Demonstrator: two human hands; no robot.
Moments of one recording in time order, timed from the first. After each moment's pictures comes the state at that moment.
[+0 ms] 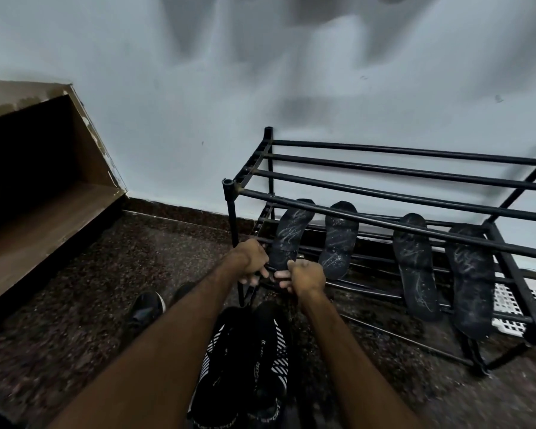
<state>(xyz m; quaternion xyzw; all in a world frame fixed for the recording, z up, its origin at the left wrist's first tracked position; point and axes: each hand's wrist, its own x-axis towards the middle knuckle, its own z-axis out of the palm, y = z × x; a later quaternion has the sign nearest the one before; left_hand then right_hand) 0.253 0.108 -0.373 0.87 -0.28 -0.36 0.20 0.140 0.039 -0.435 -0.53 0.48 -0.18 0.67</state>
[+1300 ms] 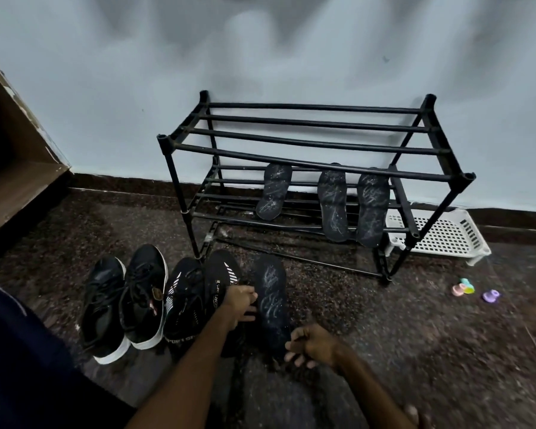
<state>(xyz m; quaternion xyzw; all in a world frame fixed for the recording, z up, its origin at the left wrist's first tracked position) 0.066 0.180 -0.506 0.75 -0.07 -0.49 0.44 -0.136 0.115 -0.506 -0.63 0.40 0.14 0.65</state>
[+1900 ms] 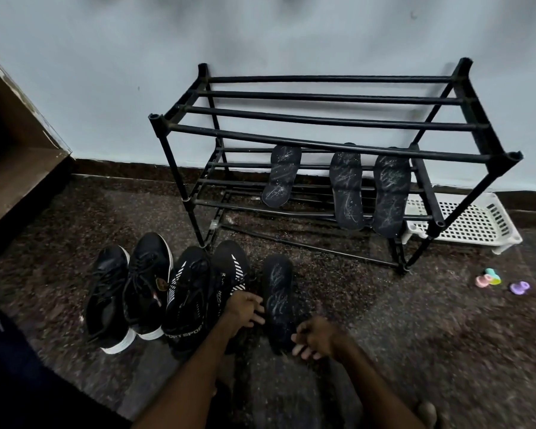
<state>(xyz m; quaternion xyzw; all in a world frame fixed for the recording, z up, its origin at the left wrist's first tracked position) 0.071 0.193 -0.551 0.80 -0.12 -0.50 0.32 -0.115 0.100 -0.544 -0.66 0.40 0.23 0.60</state>
